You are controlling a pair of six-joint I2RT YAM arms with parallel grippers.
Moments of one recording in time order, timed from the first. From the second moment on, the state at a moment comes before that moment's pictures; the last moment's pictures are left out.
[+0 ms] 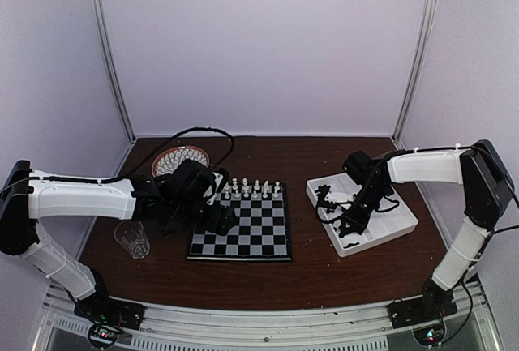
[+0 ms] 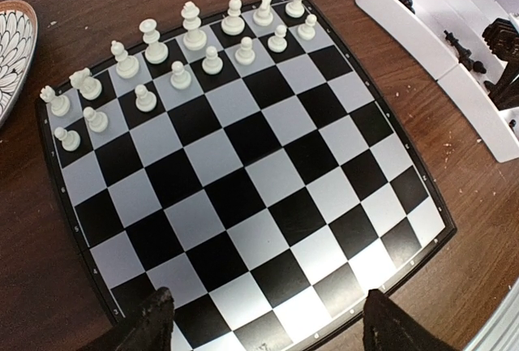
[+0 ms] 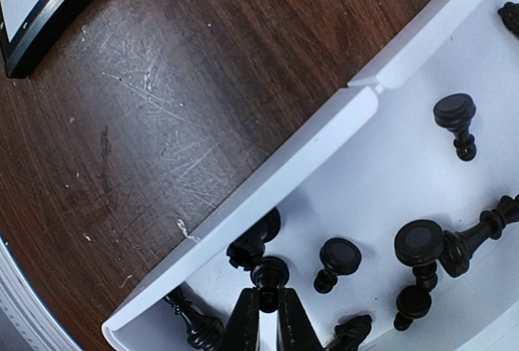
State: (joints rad) left arm -0.94 1.46 0.91 -0.31 -0.15 -0.43; right arm 0.48 1.69 1.05 -0.79 -0.24 -0.53
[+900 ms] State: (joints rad) left arm -0.94 1.46 0.90 -0.31 -0.15 -0.43; right arm 0.49 1.72 1.07 -0.78 -0.23 -0.52
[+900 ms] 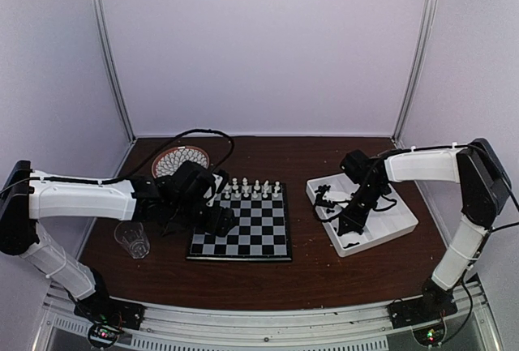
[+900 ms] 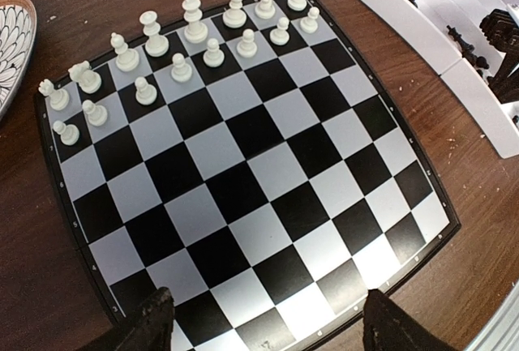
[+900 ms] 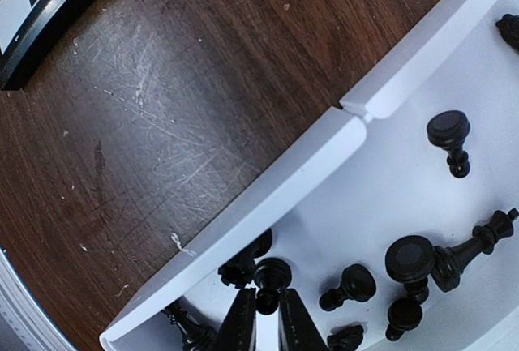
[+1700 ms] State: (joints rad) left arm -0.94 1.45 1.00 -0.41 -0.17 -0.35; right arm 0.49 1.59 1.14 -0.89 -0.13 -0.53
